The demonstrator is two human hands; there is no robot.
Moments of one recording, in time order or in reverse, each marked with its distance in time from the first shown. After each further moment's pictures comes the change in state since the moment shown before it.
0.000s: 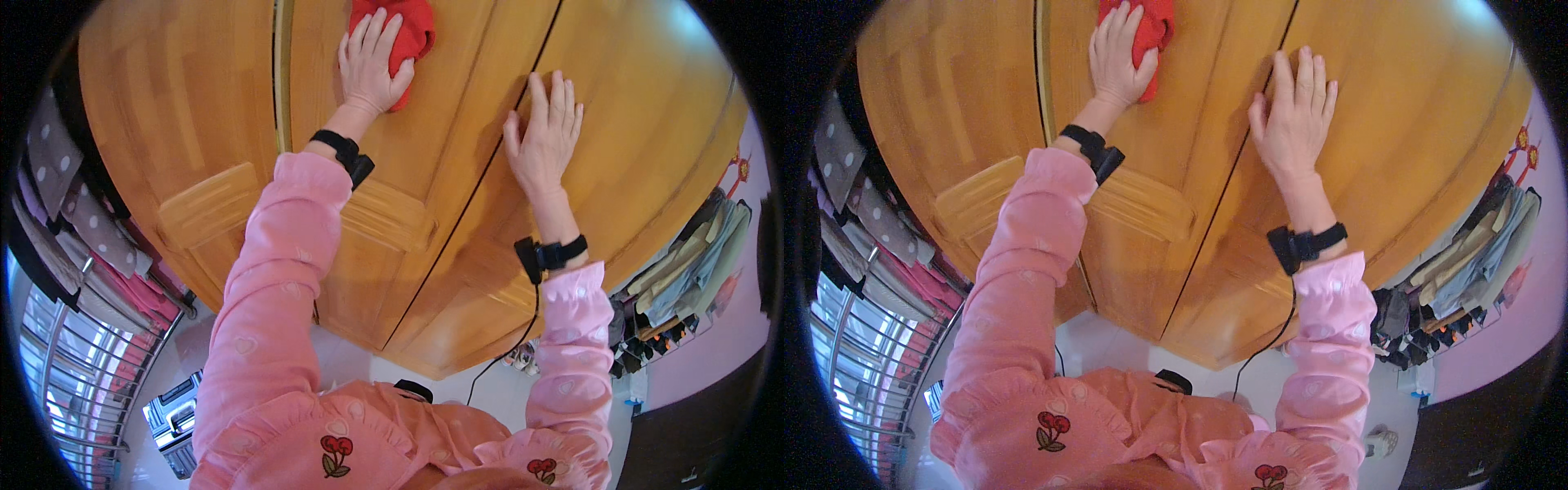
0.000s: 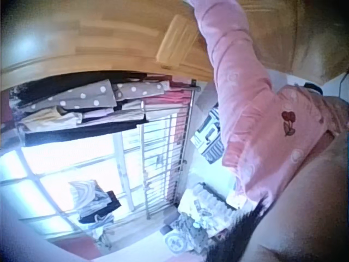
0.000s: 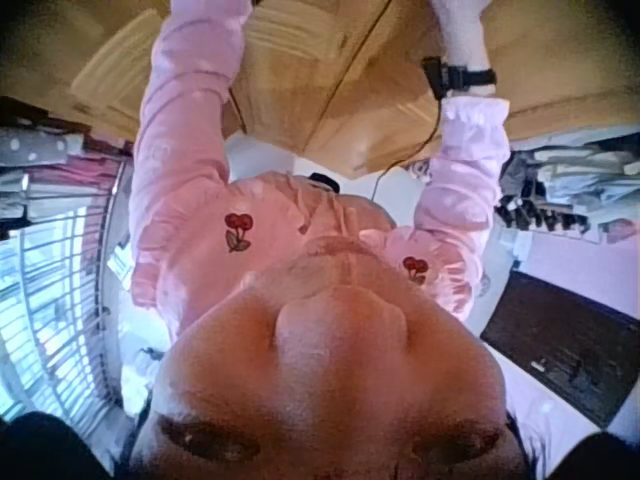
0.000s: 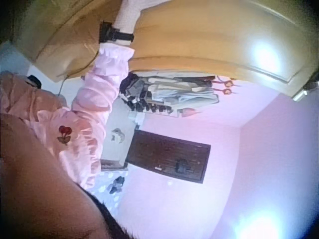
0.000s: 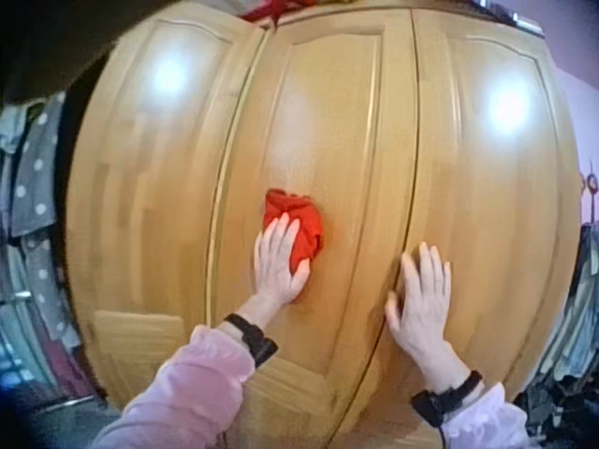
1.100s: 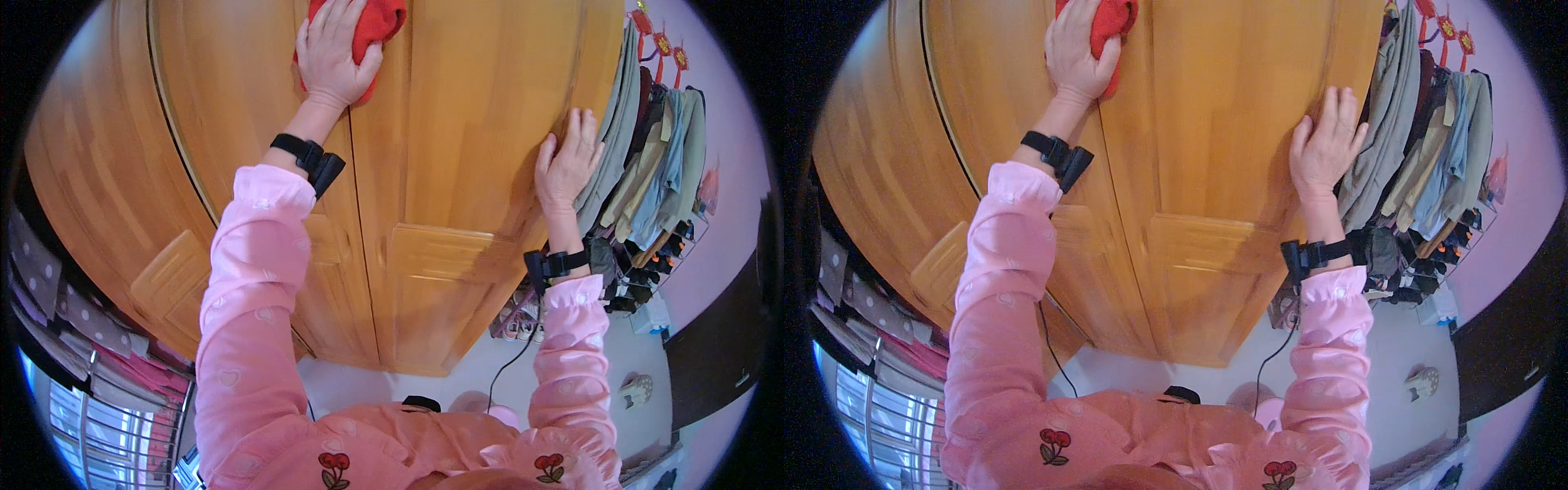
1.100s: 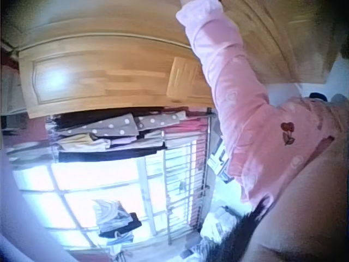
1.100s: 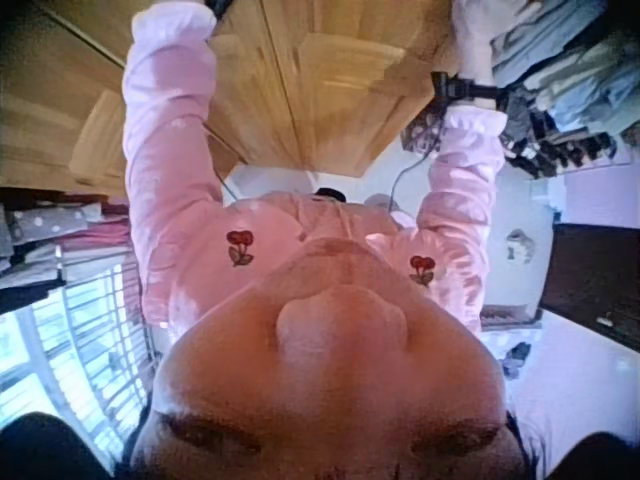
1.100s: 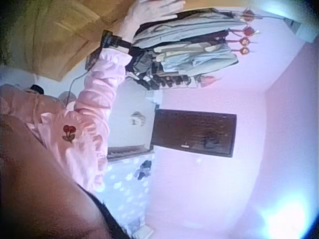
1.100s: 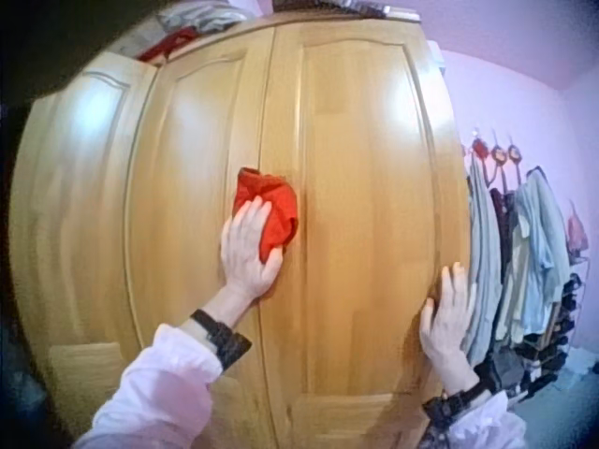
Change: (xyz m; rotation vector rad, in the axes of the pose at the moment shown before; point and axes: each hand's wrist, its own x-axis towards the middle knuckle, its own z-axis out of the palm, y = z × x) left_hand 0.084 0.173 0.046 -0.170 0.072 0.204; right_hand -0.127 0.183 -0.121 -0.410 0.102 0.355
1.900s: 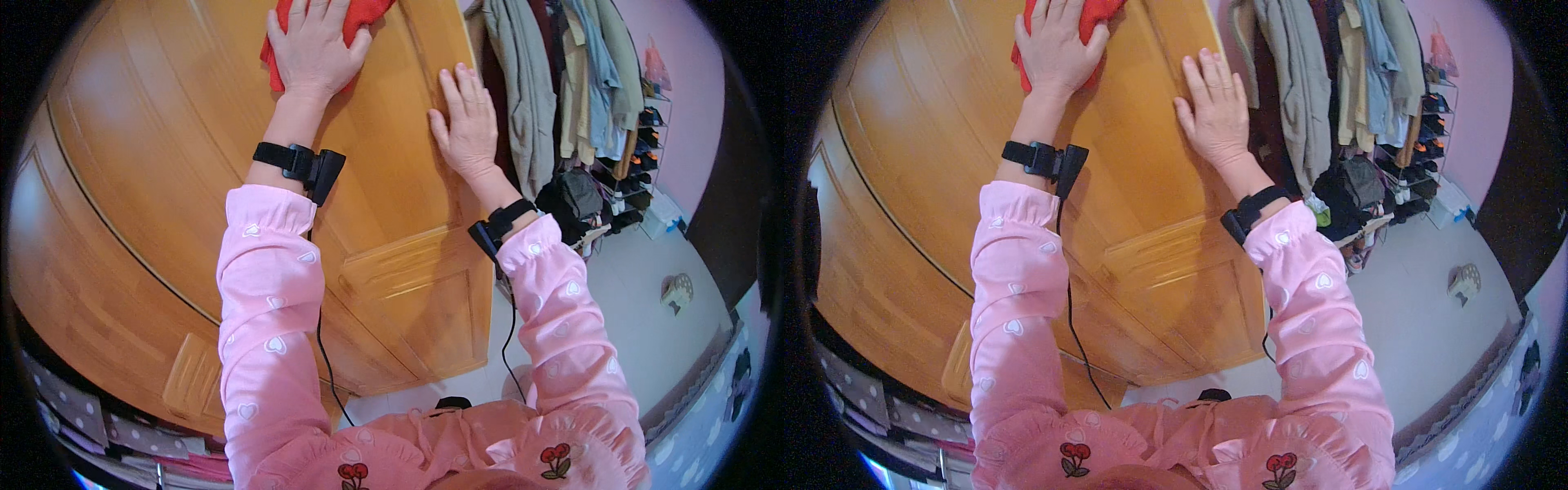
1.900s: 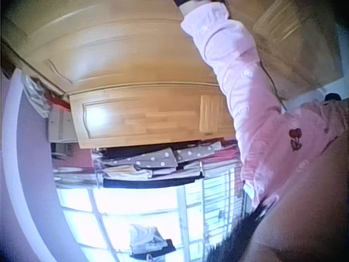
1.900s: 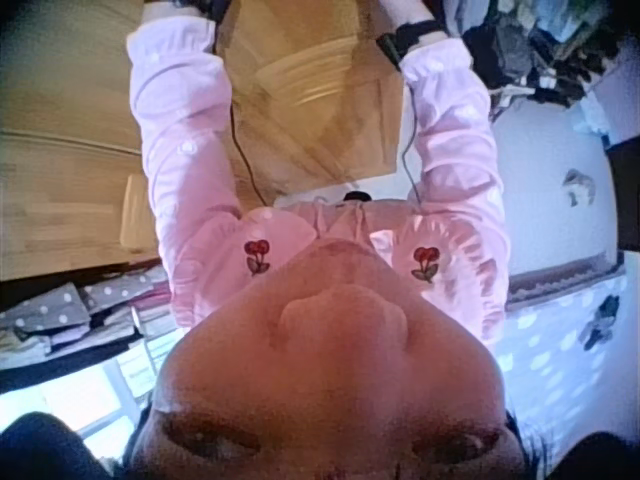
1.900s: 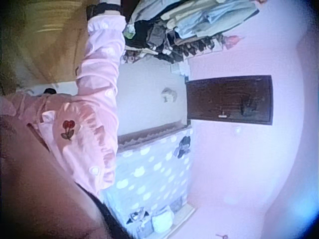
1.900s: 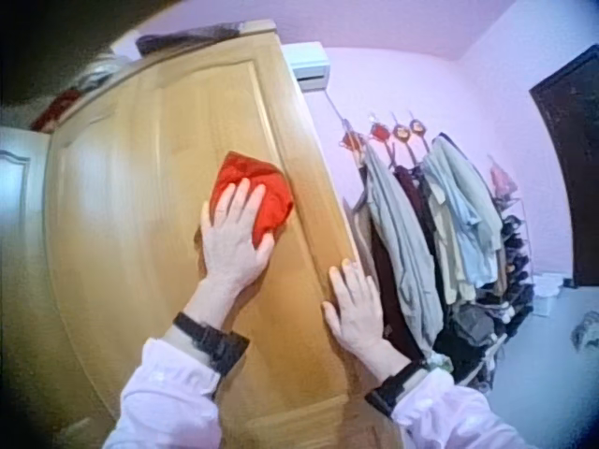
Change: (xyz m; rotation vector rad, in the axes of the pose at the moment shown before) left_hand 0.102 0.145 0.084 0.006 -0.121 0.219; right_hand -0.011 0.020 0.008 0.117 -0.019 0.056
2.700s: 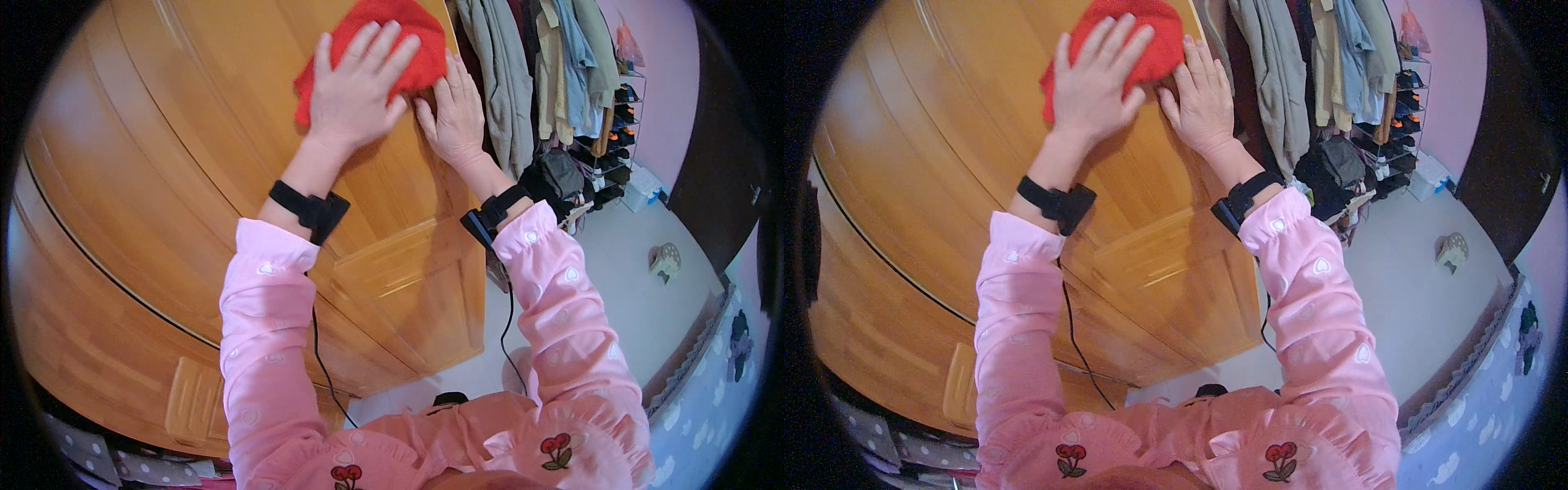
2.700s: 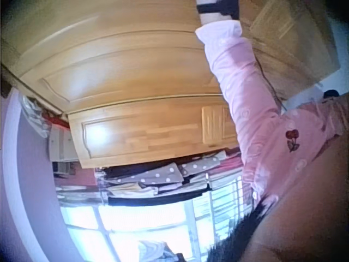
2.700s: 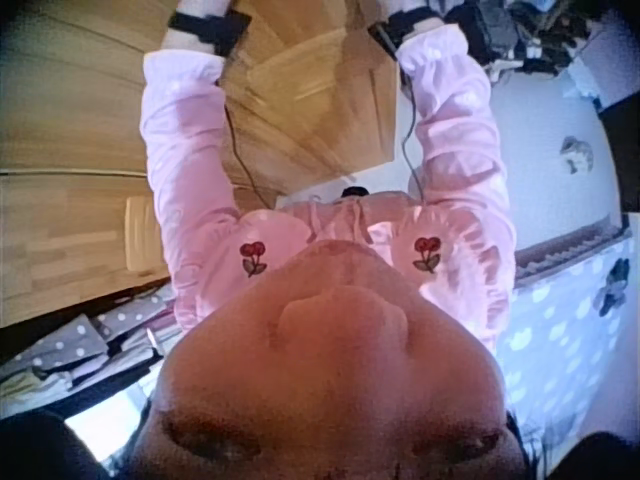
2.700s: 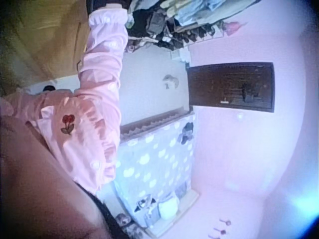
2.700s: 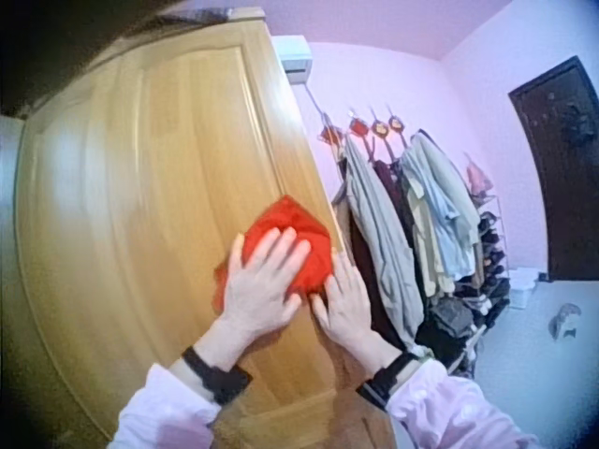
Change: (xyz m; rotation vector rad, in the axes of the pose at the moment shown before) left_hand -0.068 0.054 0.006 -0.157 -0.208 0.217; right_hand 0.001 0.006 0.006 0.032 0.059 -0.026
